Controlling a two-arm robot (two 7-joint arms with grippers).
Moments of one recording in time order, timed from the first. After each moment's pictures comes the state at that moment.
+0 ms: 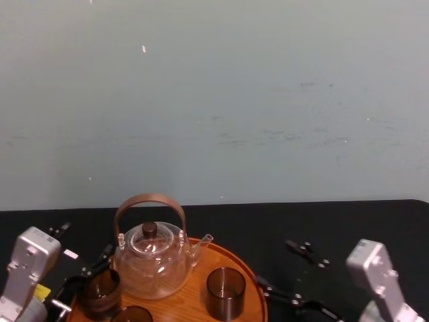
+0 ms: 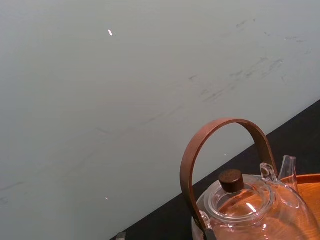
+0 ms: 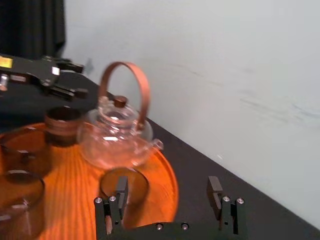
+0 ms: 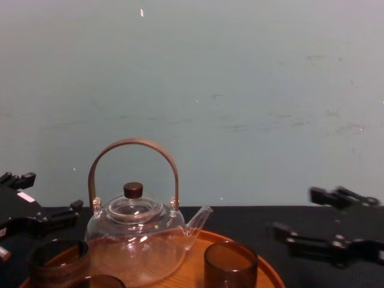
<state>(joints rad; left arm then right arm) -0.20 0.60 0.45 -1.41 -0.25 -0.12 0.03 0.15 0.44 -0.36 -1.45 0.21 -0.19 0.45</state>
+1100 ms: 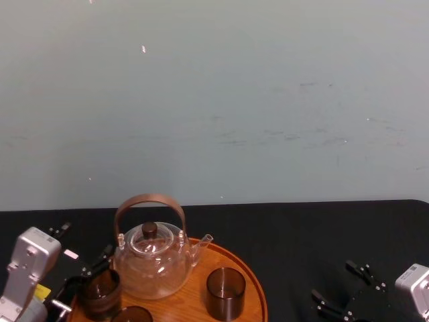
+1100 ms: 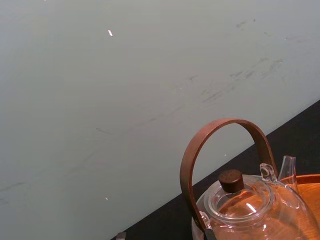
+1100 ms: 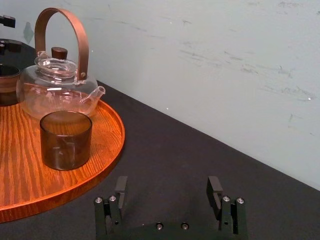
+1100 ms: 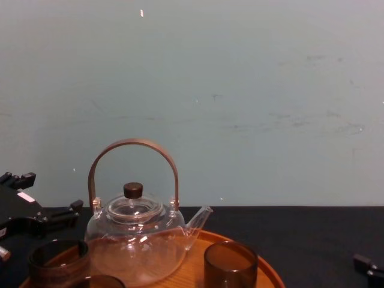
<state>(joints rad) -0.20 0.60 0.45 -1.41 -0.25 -0.12 0.03 0.00 0.46 -0.21 -1.47 0.17 -0.19 0.34</state>
